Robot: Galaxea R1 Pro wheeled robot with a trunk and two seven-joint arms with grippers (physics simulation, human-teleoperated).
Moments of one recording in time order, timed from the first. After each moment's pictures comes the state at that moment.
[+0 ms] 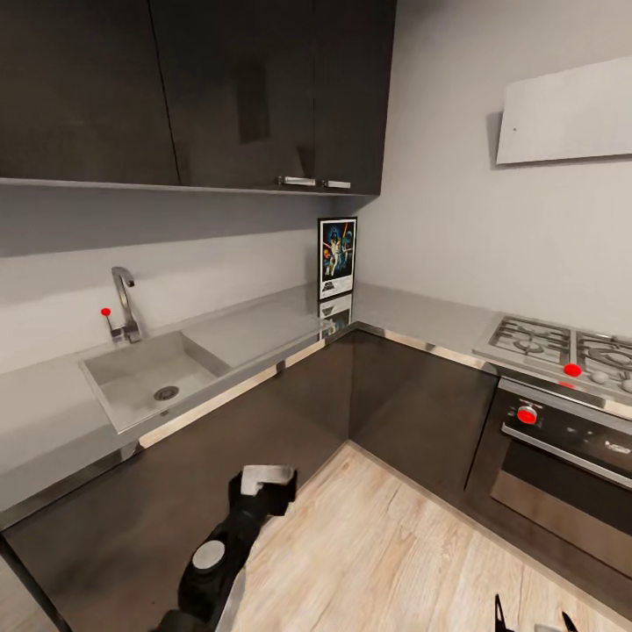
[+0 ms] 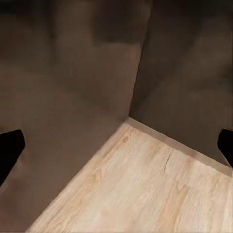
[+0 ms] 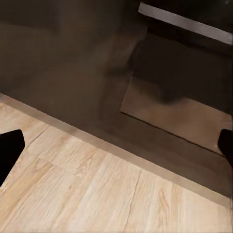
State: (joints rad) left arm -0.12 -0.17 -0.23 -1.50 -0.02 0.36 0.09; right arm 0.08 -0.14 -0.01 -0.87 0.01 -0.52 -0.38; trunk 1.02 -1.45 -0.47
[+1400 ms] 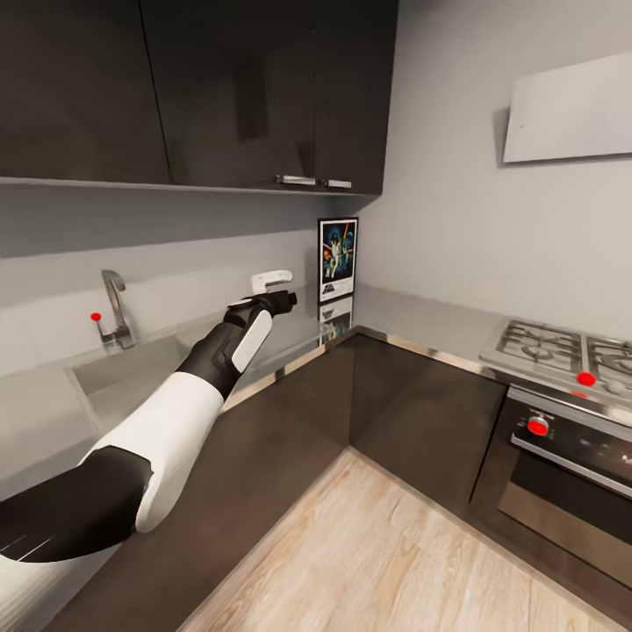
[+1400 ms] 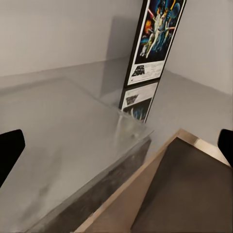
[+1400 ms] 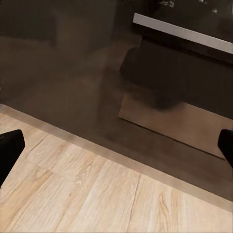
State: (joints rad) left arm -1.25 -0.17 -0.25 -0.69 0.42 0.39 0.34; right arm 0.23 -0.13 0.02 -0.95 0.01 -0.64 -0.46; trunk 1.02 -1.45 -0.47
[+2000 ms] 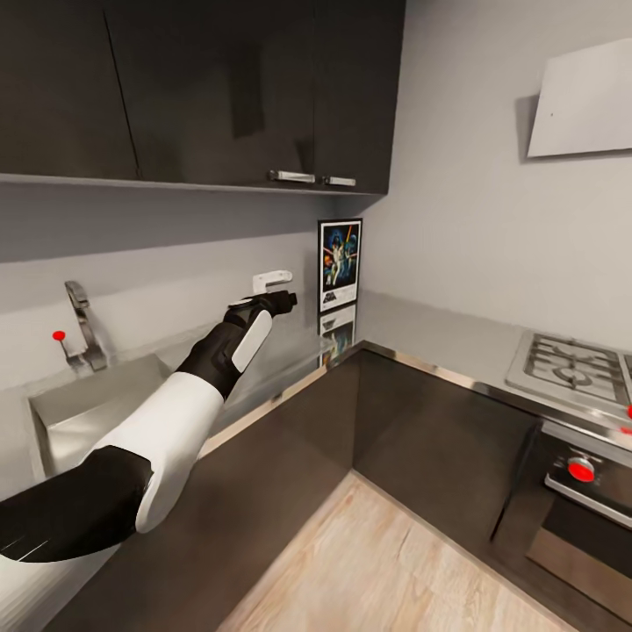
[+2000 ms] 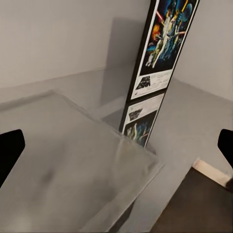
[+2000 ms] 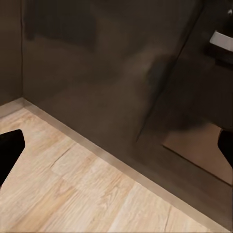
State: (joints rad) left arm -1.25 -0.17 -0.25 -0.69 0.42 0.39 0.34; right arm 0.23 -0.13 0.11 -0.90 0.12 -0.64 -0.46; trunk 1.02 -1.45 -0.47
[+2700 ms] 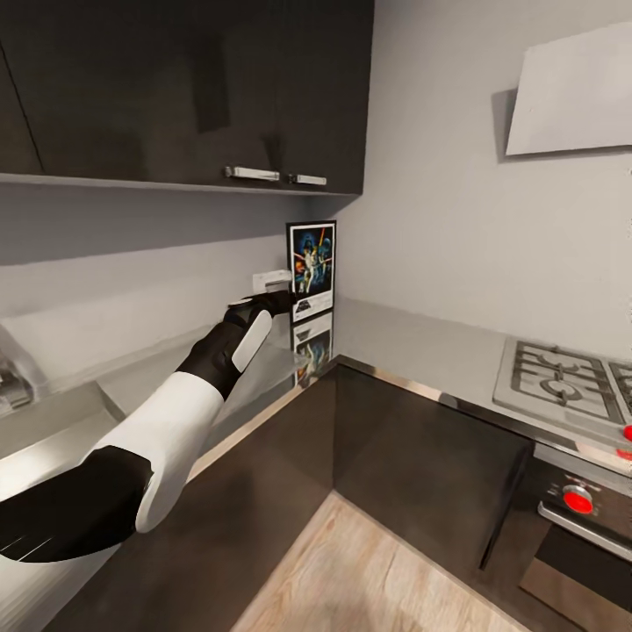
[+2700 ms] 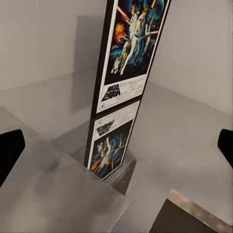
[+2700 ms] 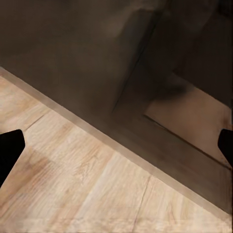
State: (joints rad) left arm -1.25 -0.17 -0.25 -0.69 0.42 0.39 0.33; right arm 0.23 -0.13 0.10 -0.73 0.12 -0.64 -0.46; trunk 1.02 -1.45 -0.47
